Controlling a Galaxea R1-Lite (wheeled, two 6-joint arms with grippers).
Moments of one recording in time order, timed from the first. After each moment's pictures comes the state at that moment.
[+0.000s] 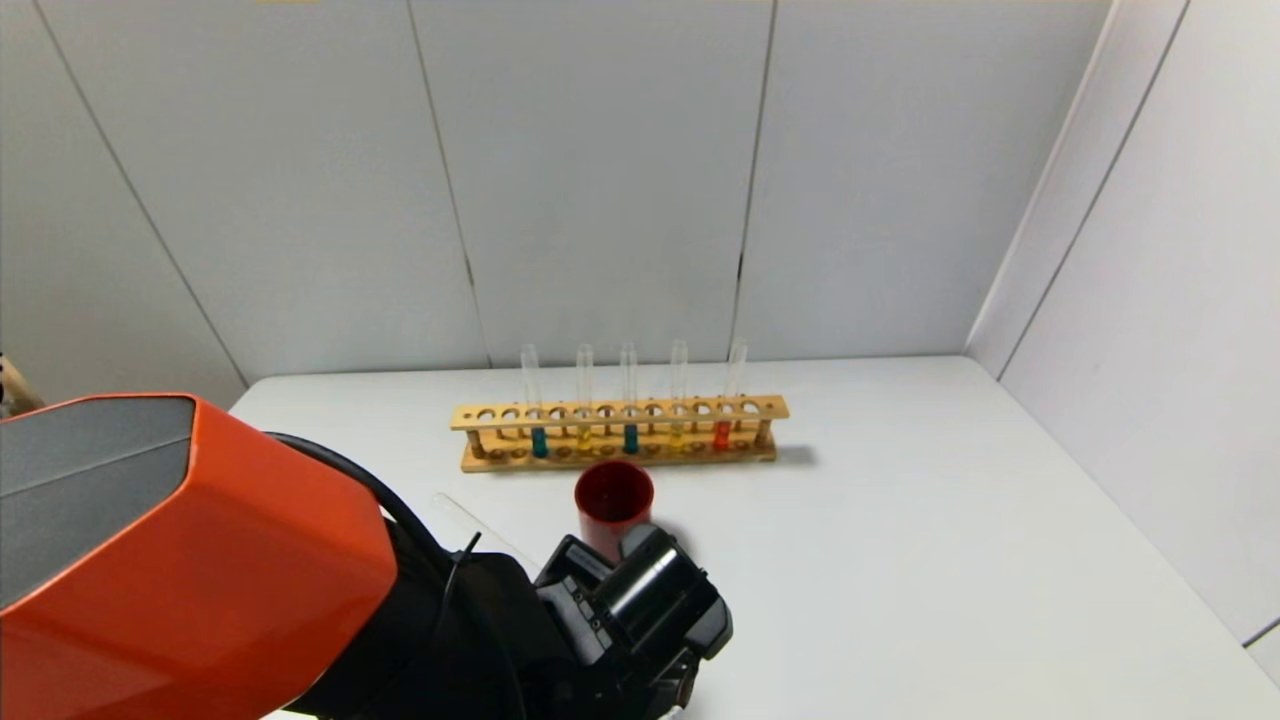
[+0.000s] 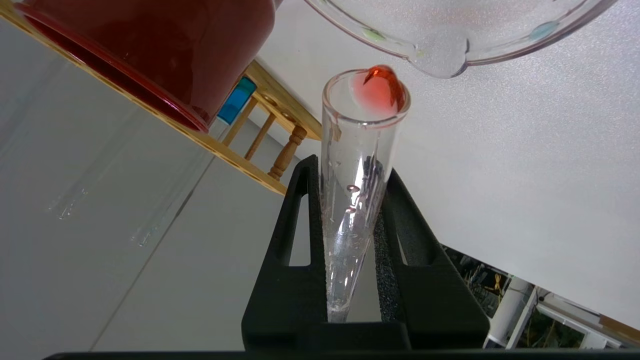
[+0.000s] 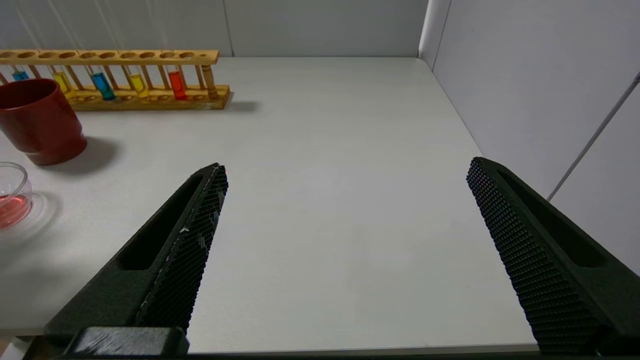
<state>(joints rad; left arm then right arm) -0.97 2.04 -0.96 0.02 0.84 1.28 0.00 0.00 0.00 -0.01 0.01 0.00</state>
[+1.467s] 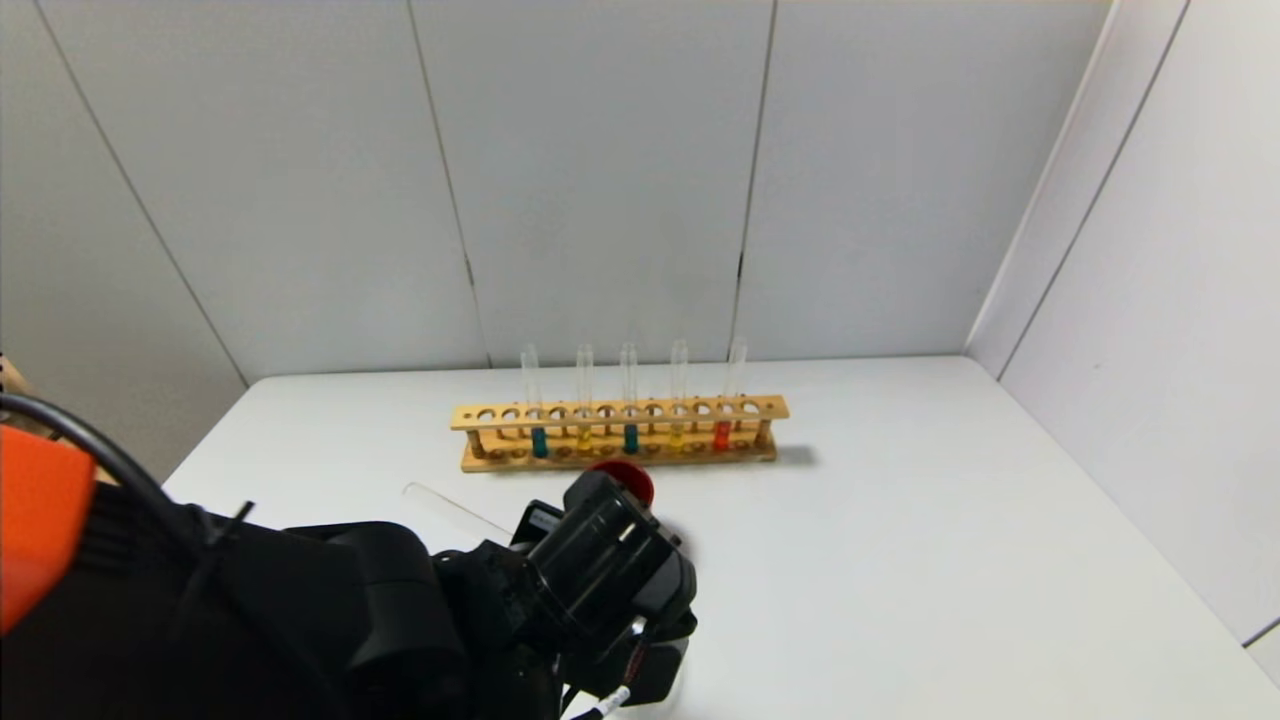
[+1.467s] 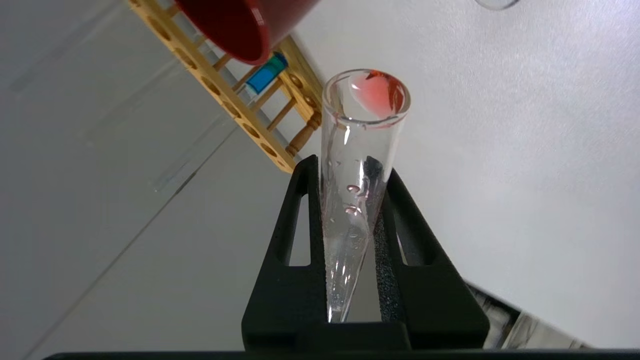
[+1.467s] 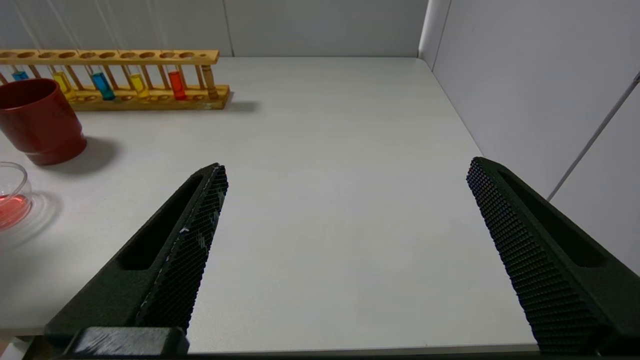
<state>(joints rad) -0.97 1.84 -0.93 0.04 0.74 1.20 0.00 0.00 0.00 -0.01 0.01 0.00</state>
